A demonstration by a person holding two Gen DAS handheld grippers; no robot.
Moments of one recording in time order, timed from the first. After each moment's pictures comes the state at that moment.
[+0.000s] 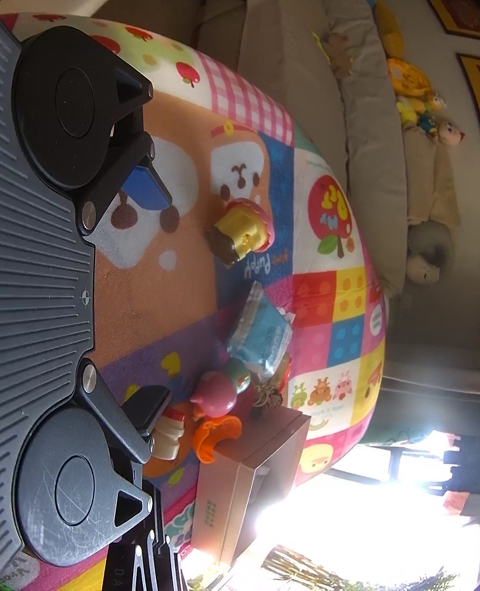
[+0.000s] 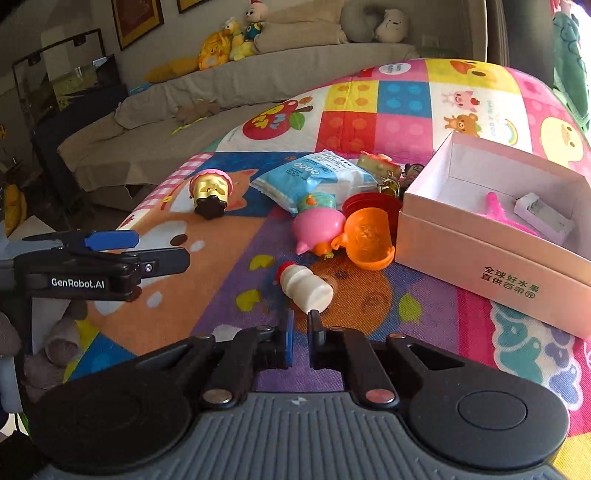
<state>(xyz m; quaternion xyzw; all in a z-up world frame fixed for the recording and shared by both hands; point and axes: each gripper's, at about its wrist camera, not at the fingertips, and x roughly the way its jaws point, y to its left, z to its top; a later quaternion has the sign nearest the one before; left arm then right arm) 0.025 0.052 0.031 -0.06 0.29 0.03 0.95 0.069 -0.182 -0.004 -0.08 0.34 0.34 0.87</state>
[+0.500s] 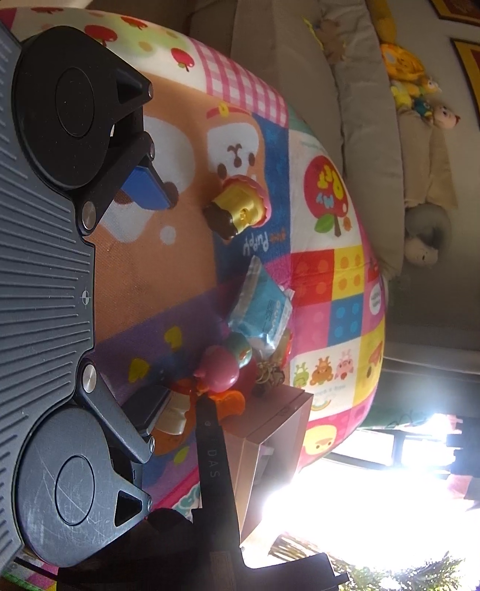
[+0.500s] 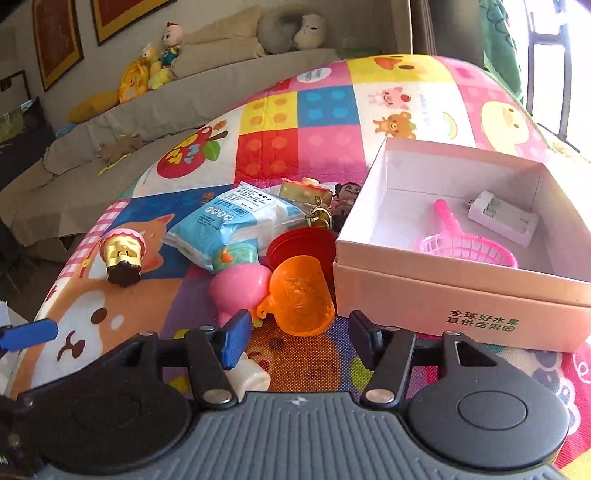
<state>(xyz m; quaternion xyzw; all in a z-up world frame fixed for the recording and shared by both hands) 0.022 0.042 0.033 -0.06 0.29 0.01 0.95 0.141 -0.153 -0.012 0.00 0.37 0.23 0.90</state>
